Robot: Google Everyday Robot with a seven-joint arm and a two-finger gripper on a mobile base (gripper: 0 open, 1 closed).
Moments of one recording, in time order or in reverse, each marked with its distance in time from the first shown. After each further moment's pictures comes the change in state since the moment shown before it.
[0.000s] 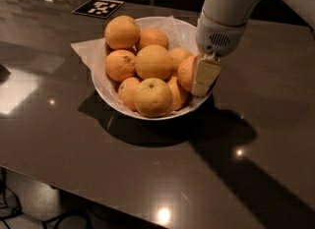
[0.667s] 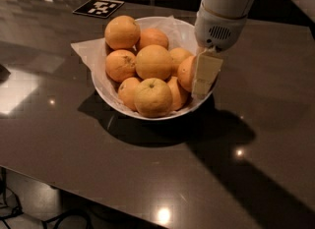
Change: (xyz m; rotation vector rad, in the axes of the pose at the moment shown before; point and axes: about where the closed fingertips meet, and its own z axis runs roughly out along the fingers) arm -0.002 0.001 -0.013 0.000 0.014 -0.007
